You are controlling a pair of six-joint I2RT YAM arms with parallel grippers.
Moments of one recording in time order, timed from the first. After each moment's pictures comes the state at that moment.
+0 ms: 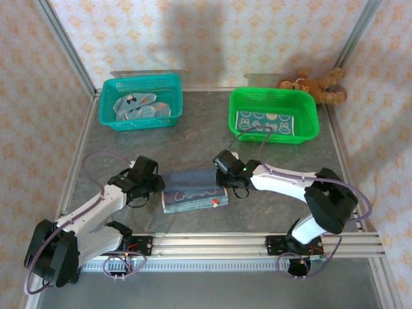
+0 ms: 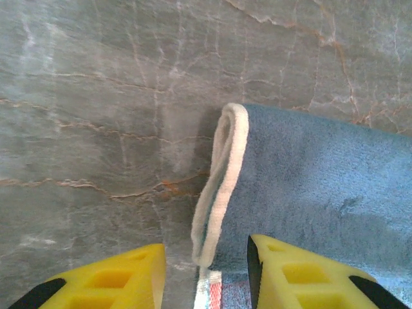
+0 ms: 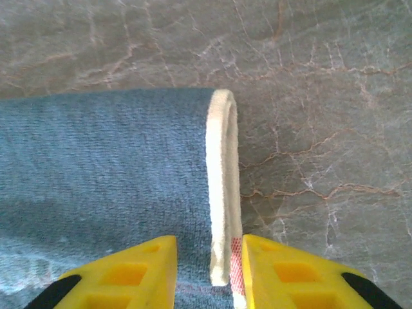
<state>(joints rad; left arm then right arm) -0.38 1.05 0.52 -0.56 -0.04 -0.79 0.85 1.54 0.87 -0.45 0.11 0.78</state>
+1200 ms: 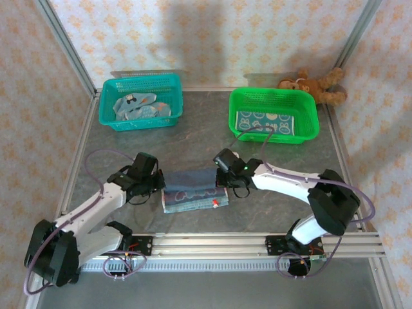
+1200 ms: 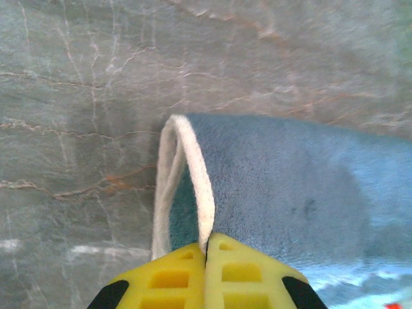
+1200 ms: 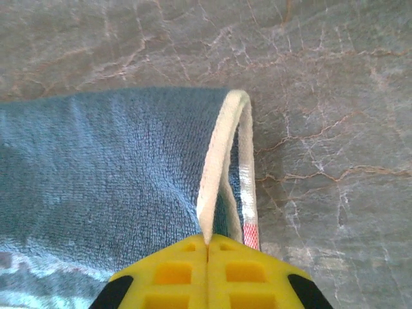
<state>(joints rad) -0.38 1.03 0.56 -0.58 0.05 -0.81 0.85 1.50 0.90 -0.50 0.07 0.81</state>
